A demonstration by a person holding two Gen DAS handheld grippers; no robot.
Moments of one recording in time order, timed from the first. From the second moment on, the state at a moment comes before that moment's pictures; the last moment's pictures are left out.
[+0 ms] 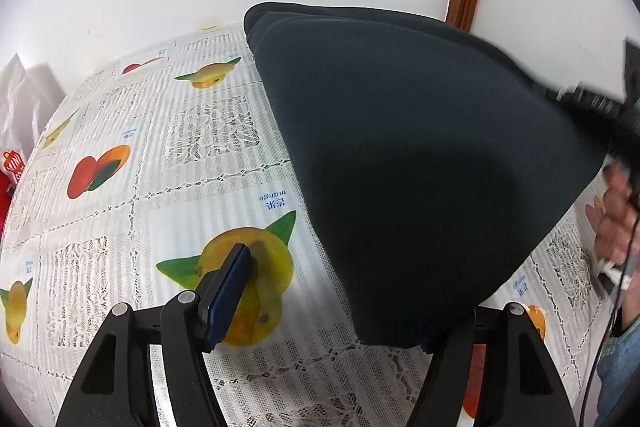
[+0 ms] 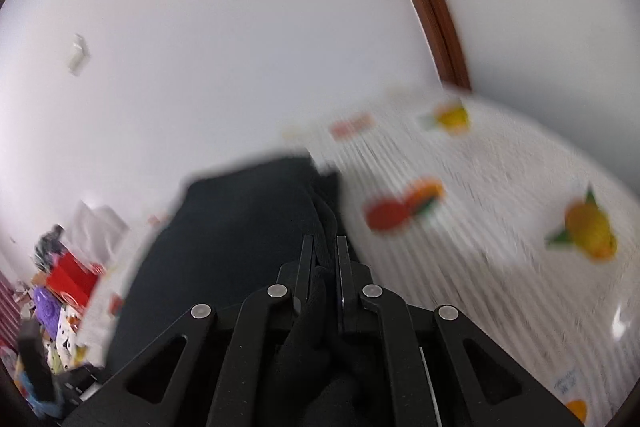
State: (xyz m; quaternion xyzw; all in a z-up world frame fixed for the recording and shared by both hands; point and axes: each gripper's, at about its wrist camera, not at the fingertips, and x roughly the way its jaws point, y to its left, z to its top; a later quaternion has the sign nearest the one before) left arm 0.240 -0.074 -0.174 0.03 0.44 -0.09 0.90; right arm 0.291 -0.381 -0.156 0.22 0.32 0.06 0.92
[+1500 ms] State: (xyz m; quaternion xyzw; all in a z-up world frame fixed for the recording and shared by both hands) left arm 0.310 -0.059 -0.131 0.02 0.43 -0.13 0.89; right arm 0.457 -0.333 -0.121 0.11 0.46 0.11 0.88
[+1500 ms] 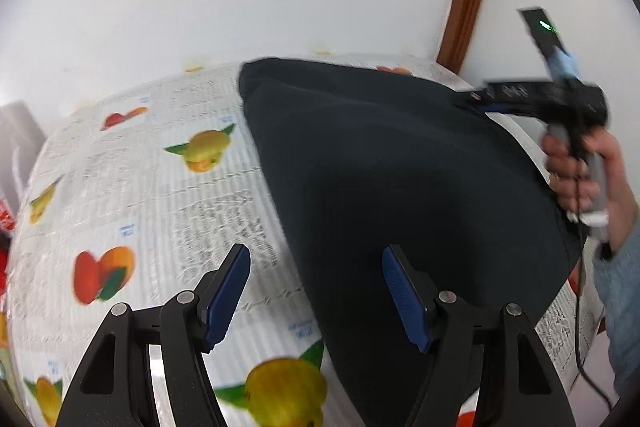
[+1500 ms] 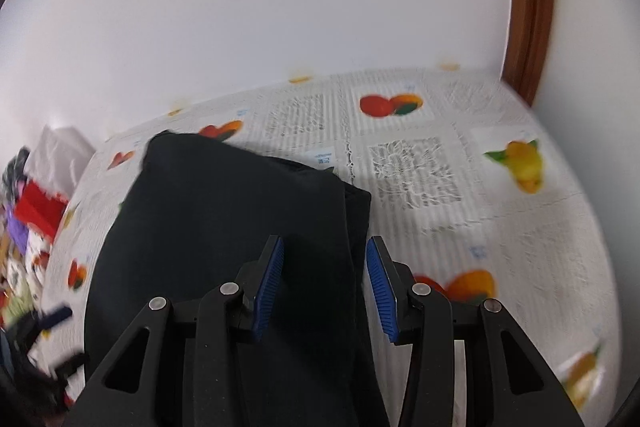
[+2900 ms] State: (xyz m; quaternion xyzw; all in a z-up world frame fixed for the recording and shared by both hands) left arm 0.281 -0.046 -0.140 -0.03 0.44 -0.13 0.89; right arm 0.300 -0.405 -0.135 0.22 0.35 0.16 0.90
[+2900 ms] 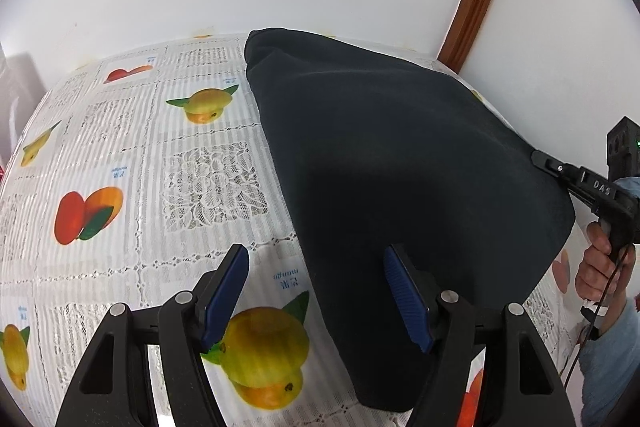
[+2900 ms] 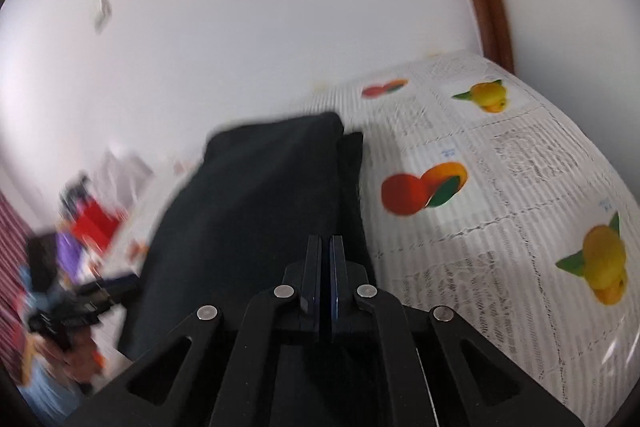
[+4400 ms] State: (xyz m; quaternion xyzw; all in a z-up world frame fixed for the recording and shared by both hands) left arm 0.124 -0.051 -0.069 -0.02 0.38 -0.09 0.92; right arm 0.145 -0.311 -0.080 0.03 0.40 0.02 0.92
